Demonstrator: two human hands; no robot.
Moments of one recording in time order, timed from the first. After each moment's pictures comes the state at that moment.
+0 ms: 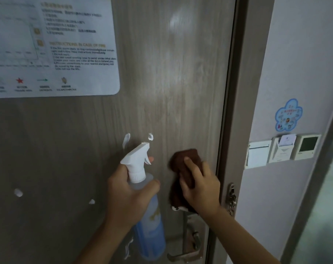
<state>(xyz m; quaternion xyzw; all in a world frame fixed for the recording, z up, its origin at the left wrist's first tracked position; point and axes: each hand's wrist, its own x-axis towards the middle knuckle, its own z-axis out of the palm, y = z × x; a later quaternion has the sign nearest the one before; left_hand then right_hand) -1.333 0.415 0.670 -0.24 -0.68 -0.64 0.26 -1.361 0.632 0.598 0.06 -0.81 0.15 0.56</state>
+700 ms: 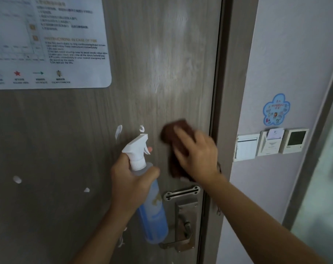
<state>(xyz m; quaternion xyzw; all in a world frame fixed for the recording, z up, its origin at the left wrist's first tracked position) -1.319 0.444 0.669 -0.20 -0.67 -0.66 0.25 -1.362 0.654 0.662 0.09 -0.78 0.03 0.62</state>
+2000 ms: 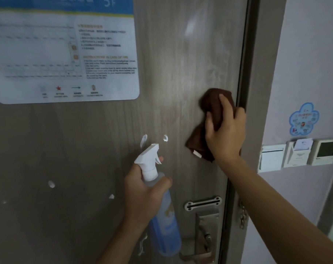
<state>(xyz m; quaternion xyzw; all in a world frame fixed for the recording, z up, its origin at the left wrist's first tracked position) -1.316 0.418 0.673 -0.18 -0.66 -0.69 0.24 -1.380 0.646 0.737 -0.03 -0.72 0.22 0.66</state>
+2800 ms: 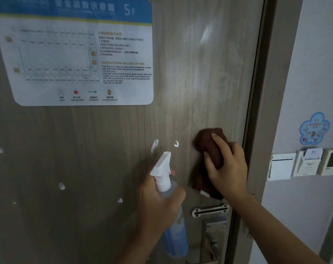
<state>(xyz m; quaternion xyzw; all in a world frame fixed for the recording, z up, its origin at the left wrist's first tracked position) -1.315 0.417 0.662 -0.17 -0.69 -0.65 0.27 -1.356 0.629 0.674 0.05 -0.77 0.20 0.60</state>
